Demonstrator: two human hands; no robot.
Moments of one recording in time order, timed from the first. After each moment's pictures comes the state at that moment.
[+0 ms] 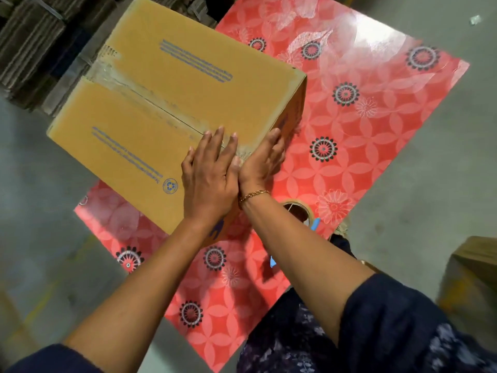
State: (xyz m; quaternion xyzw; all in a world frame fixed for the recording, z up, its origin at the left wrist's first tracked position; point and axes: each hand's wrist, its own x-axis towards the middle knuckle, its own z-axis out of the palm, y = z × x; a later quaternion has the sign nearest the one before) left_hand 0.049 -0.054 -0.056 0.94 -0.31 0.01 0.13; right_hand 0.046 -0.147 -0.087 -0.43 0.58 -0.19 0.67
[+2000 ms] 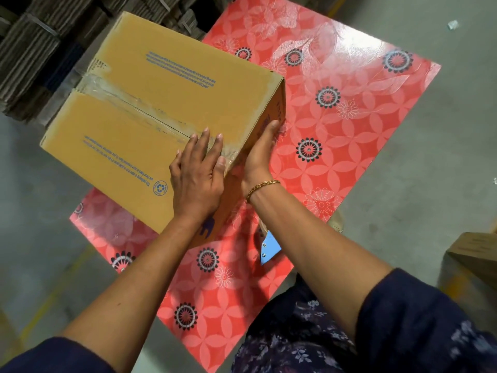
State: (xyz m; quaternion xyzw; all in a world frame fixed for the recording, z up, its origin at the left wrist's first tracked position) left_hand 0.046 -0.057 -0.049 0.95 -0.29 -0.02 0.13; right_hand 0.047 -0.171 -0.072 -0.31 0.53 -0.10 0.78
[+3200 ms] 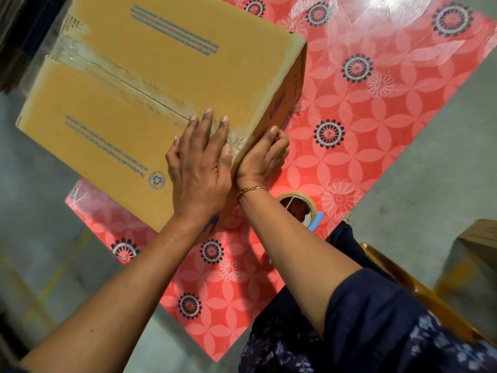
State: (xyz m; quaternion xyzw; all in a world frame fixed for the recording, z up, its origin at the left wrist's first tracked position) left_hand 0.051 -0.059 -0.055 0.95 -0.29 -0.01 0.12; right_hand 0.045 -0.143 -0.118 -0.43 0.63 -0.22 0.61
